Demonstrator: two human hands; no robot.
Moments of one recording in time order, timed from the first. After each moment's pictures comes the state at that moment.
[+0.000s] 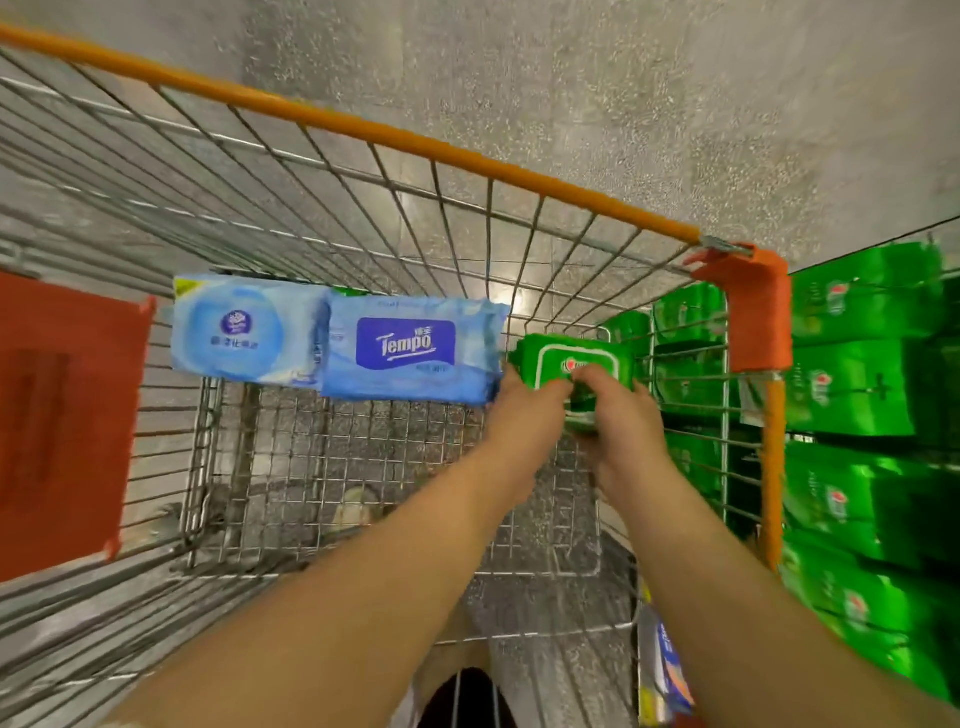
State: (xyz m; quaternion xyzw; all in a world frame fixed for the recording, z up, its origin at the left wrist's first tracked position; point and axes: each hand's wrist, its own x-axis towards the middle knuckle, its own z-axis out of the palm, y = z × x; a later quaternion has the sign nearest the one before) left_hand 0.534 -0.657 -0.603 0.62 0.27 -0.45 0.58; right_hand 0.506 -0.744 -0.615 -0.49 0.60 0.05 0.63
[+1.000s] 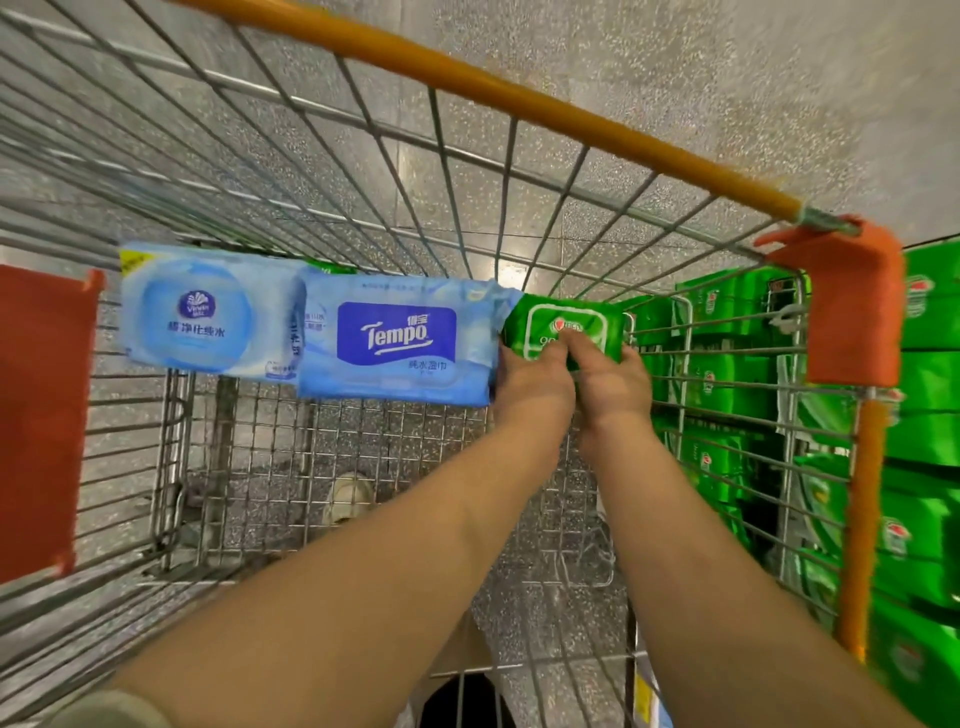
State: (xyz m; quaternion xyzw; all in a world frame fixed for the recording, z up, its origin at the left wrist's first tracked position) left_hand 0.559 -0.685 -0.648 0.64 0.38 -0.41 0.53; right_hand 0.543 -0.738 -0.664 -0.49 0.63 0.06 0.60
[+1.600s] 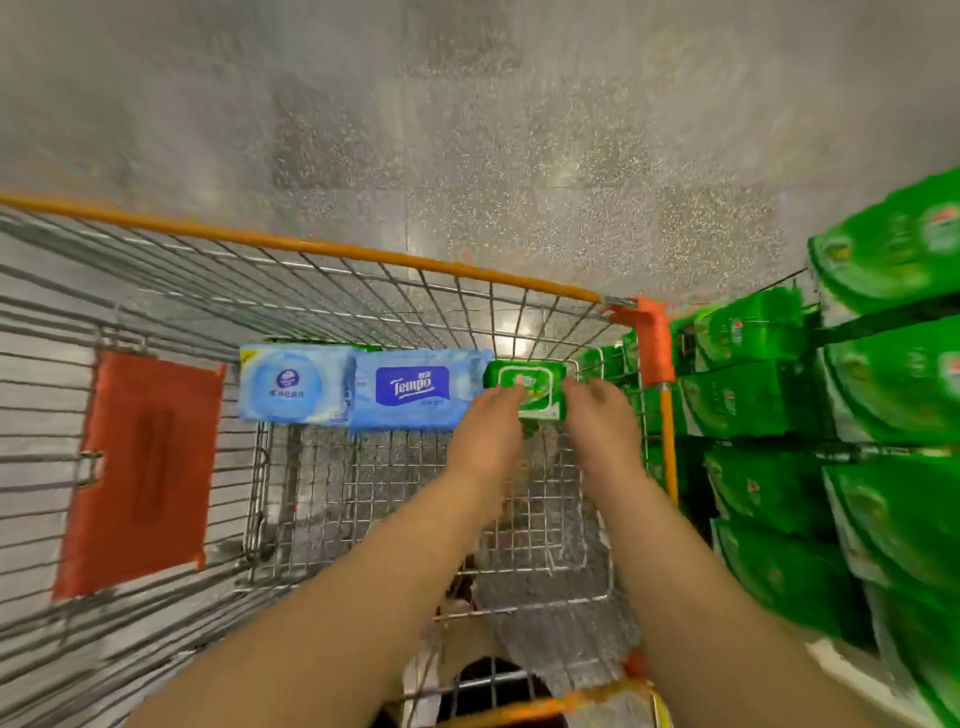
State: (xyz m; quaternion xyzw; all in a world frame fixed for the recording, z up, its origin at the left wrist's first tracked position) left_hand 0.545 -0.638 -0.478 0.68 0.27 -0.43 0.53; right_hand 0.510 -0.745 -0.510 -0.68 0.52 0.10 0.50
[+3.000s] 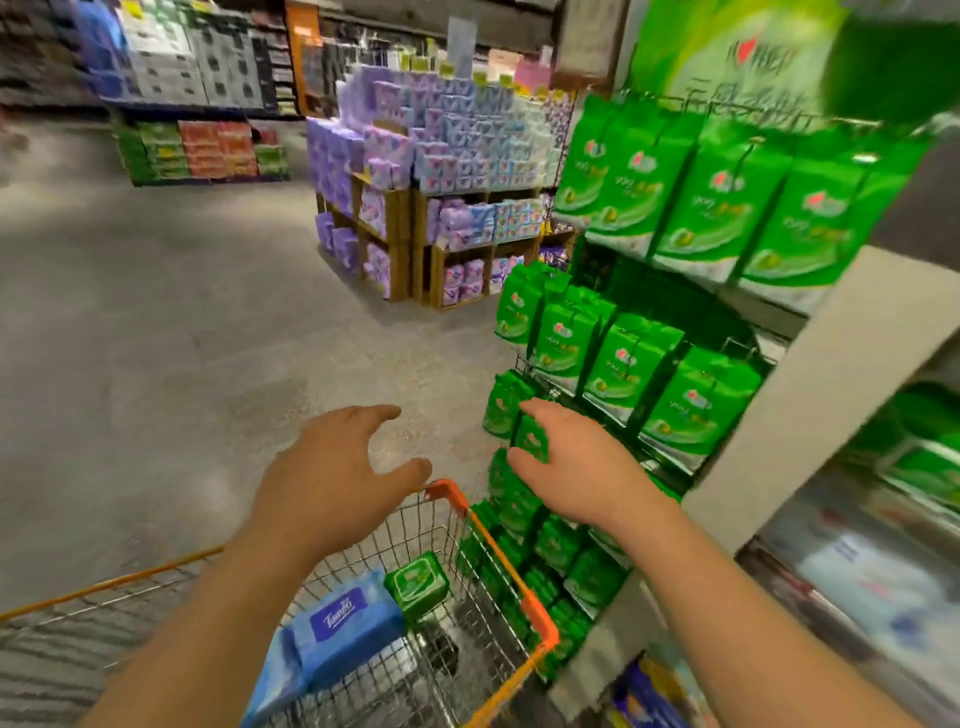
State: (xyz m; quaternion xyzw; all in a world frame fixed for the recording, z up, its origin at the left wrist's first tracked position) left_hand 0.507 -0.501 -0.114 0.87 -0.43 -0.08 0.23; right_hand 0.334 -0.677 -0.111 -0.93 0.33 -0.06 0.15
